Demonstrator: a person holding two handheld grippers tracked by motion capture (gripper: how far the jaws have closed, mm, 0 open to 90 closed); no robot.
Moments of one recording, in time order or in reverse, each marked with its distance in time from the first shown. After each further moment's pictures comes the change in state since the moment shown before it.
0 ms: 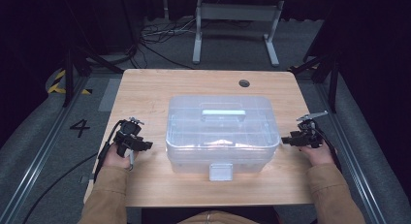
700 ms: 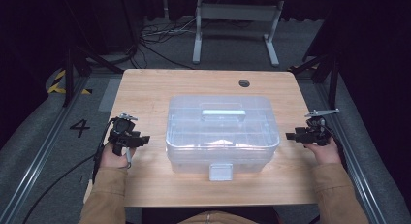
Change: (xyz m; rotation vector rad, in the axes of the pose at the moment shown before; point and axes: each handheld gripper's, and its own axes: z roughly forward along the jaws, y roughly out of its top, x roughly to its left) left arm 0.003 -0.002 -0.021 -0.132 -0.001 -0.054; right arm -0.007 0.003 -0.025 -0.086 0.034 0.052
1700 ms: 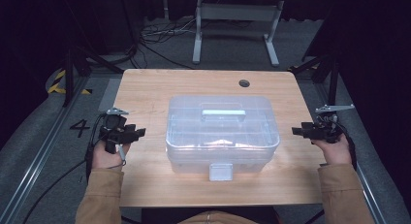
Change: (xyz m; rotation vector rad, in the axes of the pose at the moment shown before) left arm -0.005 0.006 -0.040 -0.125 -0.007 -0.006; right arm 0.006 0.011 -0.039 -0.082 0.012 0.007
